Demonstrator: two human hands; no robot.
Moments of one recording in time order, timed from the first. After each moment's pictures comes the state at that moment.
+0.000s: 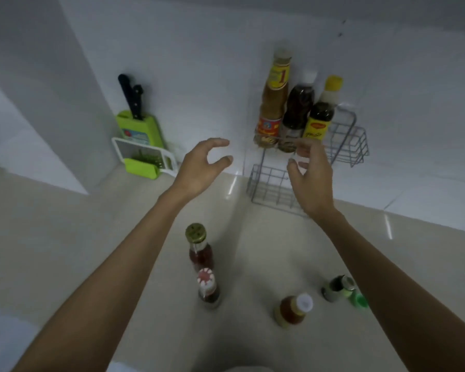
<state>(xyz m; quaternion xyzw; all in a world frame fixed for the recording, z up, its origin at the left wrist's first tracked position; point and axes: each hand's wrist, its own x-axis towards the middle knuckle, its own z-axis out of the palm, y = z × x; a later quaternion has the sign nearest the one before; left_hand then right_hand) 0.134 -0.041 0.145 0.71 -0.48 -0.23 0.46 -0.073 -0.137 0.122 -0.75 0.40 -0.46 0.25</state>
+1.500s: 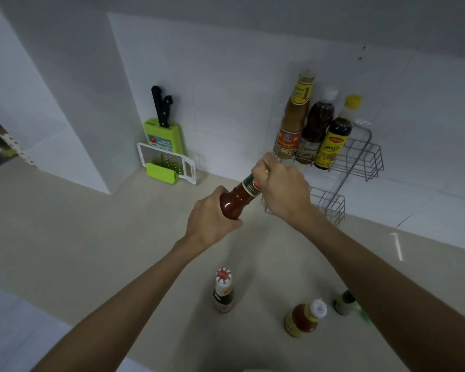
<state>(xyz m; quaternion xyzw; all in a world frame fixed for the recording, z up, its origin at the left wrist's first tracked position) 0.109 -0.031 0.089 0.77 -0.50 -0.18 0.36 -0.022 -0.125 0.148 -0.84 0.47 -0.24 0.12</state>
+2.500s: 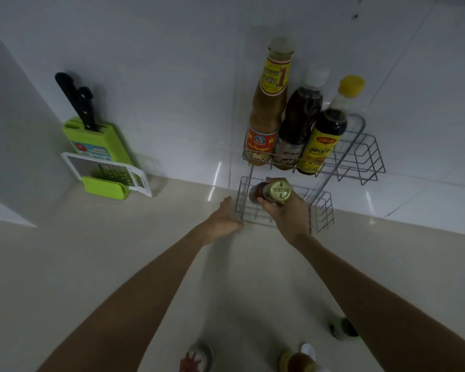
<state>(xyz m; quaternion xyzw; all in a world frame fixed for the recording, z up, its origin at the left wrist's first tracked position) 0.130 -0.145 -0.001 0.71 -0.42 -0.51 0.23 -0.036 -0.190 0.036 -0.72 0.47 -0.36 0.36</state>
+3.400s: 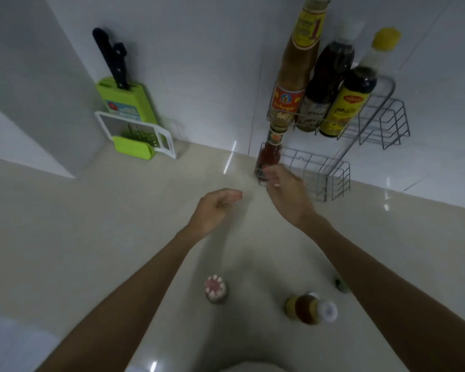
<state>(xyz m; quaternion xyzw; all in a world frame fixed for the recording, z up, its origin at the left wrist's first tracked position) 0.145 -0.041 -0.015 0.66 -0.44 -0.42 0.44 -0.026 -0.138 0.037 -0.82 0.43 -0.23 0.32</state>
